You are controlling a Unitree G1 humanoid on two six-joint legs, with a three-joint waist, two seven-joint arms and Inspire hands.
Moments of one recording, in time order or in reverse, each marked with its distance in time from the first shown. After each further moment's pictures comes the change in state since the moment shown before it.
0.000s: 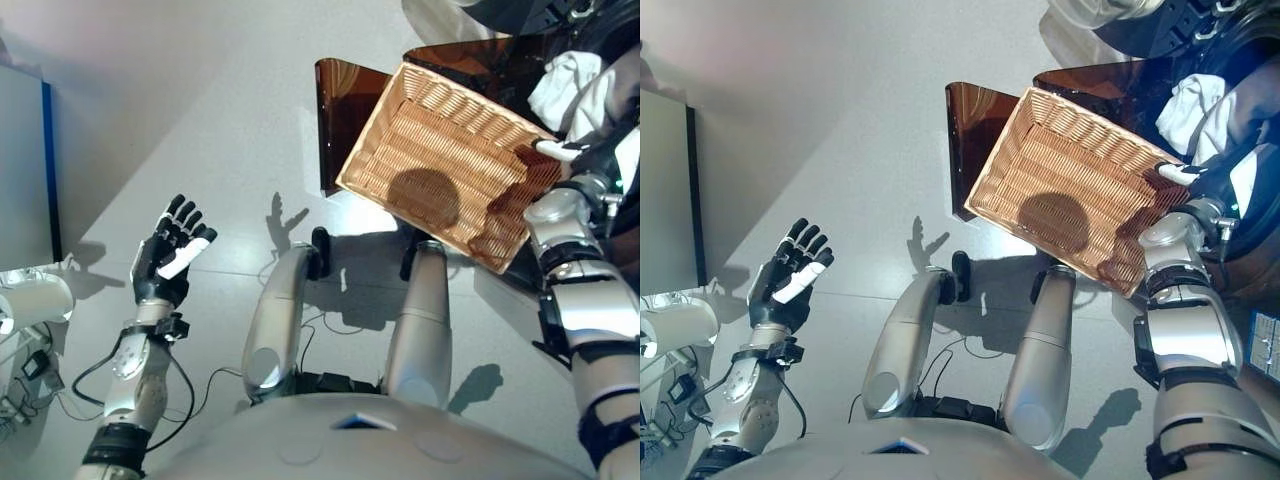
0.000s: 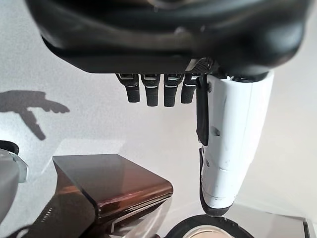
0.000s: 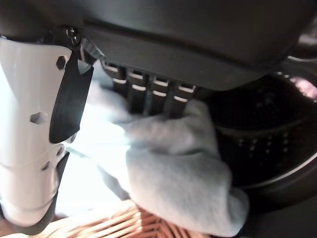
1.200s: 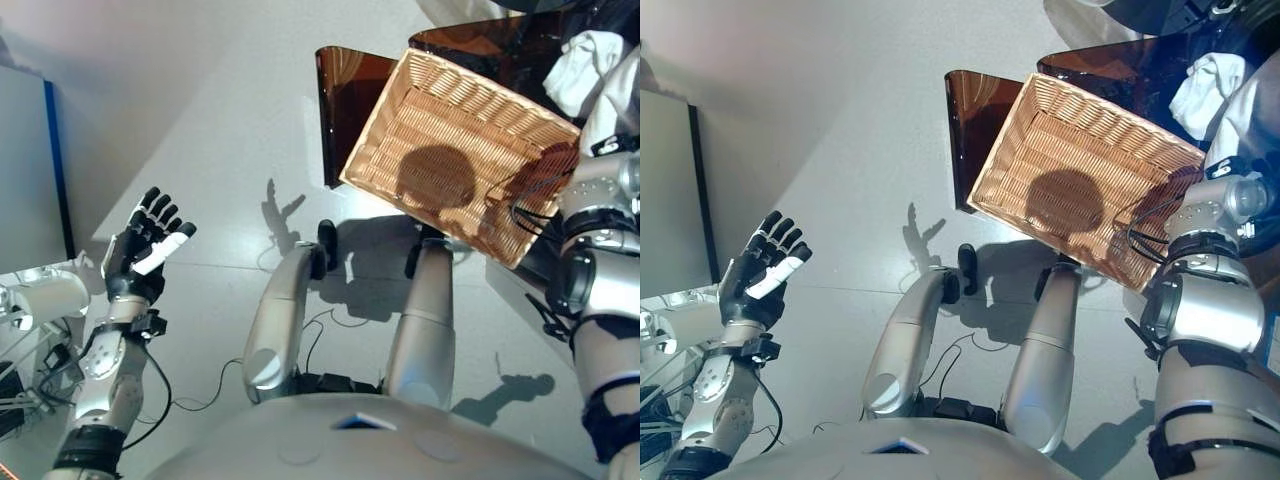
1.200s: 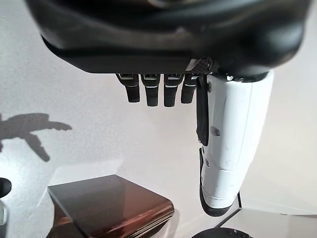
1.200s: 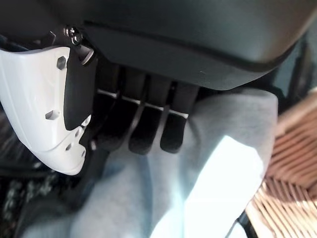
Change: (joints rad) left arm 0.016 0.067 0.030 -0.042 -0.026 0.009 0.039; right arm -0.146 0.001 -0.423 -0.012 1.042 -0.358 0.105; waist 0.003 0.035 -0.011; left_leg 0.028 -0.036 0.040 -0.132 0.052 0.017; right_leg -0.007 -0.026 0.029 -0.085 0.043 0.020
